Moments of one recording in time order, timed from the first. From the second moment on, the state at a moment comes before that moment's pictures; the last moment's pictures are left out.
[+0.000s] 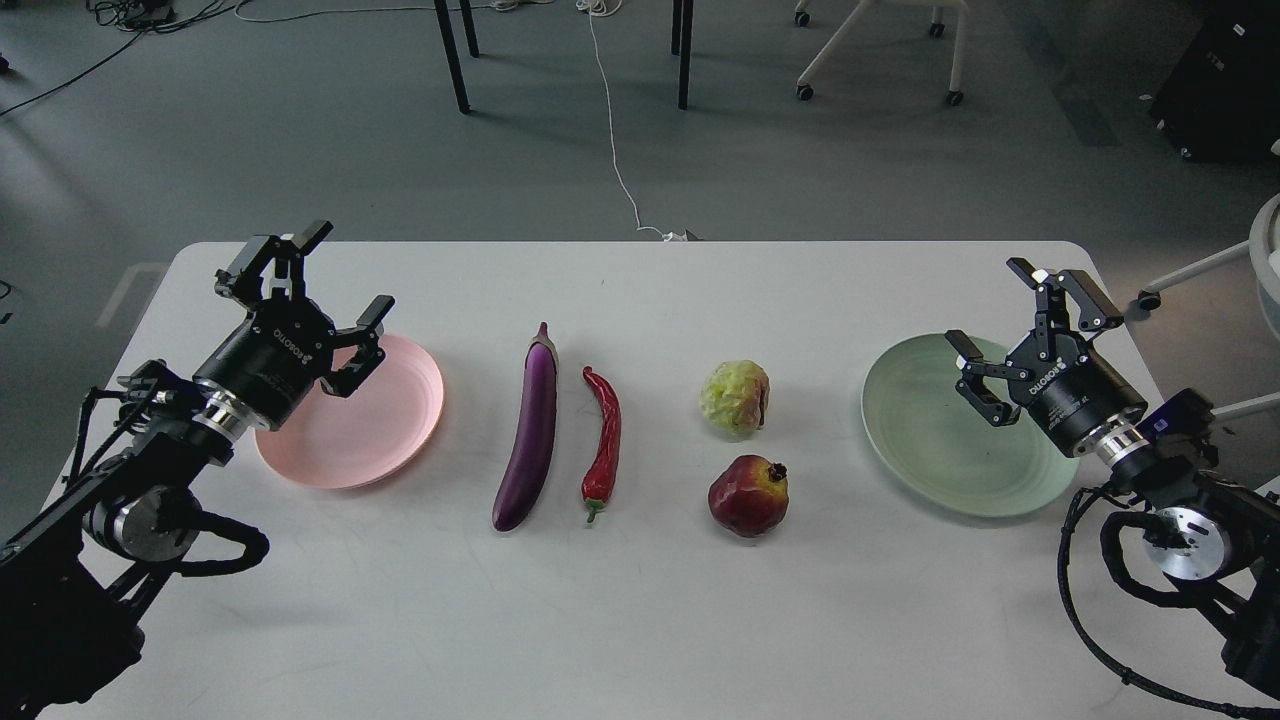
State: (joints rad) left arm -0.33 0.44 -1.03 -1.01 0.41 -0.49 -0.34; right arm 0.45 -0.53 0.65 0.84 -0.21 0.49 0.49
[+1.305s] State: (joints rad) left arm -0.34 0.48 -1.05 -1.01 0.41 -0.49 -0.42; right arm 1.47 -0.19 -0.37 0.80 -1.46 0.49 0.49
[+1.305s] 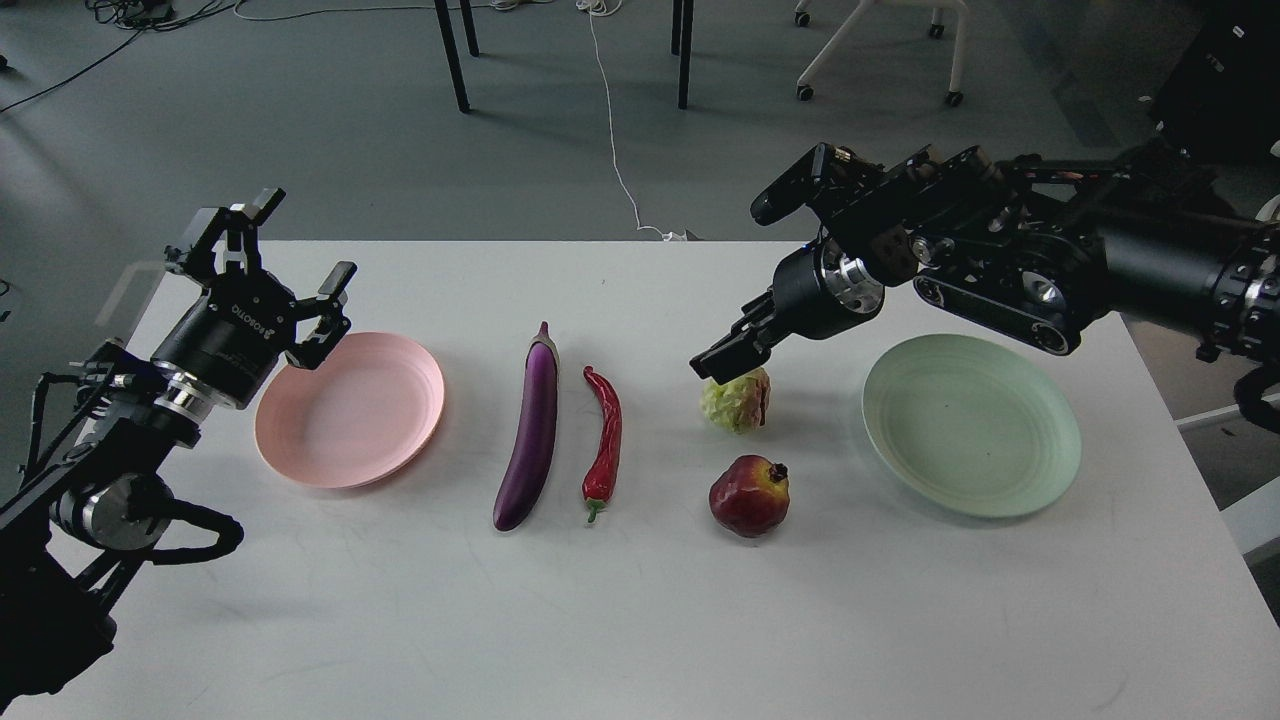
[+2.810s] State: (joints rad) left arm -0.35 0.48 -1.07 -1.02 0.41 -0.49 -0.42; right arm 1.33 0.00 -0.47 0.54 -1.45 0.47 0.49
